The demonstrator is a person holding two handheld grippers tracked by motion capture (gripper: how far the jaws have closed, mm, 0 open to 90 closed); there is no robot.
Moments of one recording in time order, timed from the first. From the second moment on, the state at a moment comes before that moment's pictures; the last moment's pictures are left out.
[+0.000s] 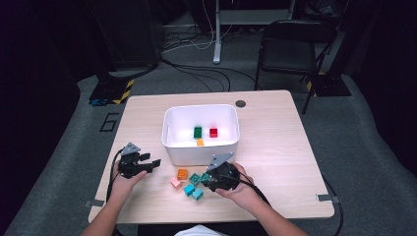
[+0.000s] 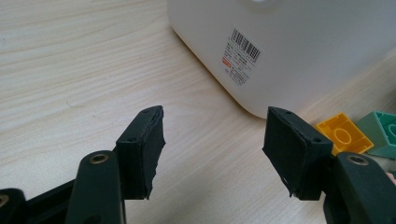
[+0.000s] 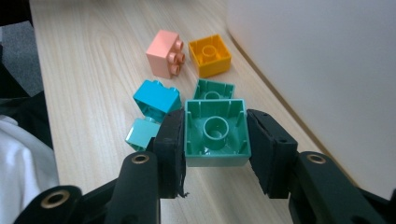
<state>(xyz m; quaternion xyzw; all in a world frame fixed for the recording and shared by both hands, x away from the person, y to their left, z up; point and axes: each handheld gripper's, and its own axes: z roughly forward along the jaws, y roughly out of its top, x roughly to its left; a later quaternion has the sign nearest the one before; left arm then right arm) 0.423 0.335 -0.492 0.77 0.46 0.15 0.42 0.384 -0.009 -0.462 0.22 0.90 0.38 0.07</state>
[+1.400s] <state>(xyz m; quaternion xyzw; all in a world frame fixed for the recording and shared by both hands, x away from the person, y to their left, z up) 0.422 0.335 -0.491 0.77 0.46 0.15 0.42 0.419 -0.011 -0.344 0.20 0.89 0.40 0.09</state>
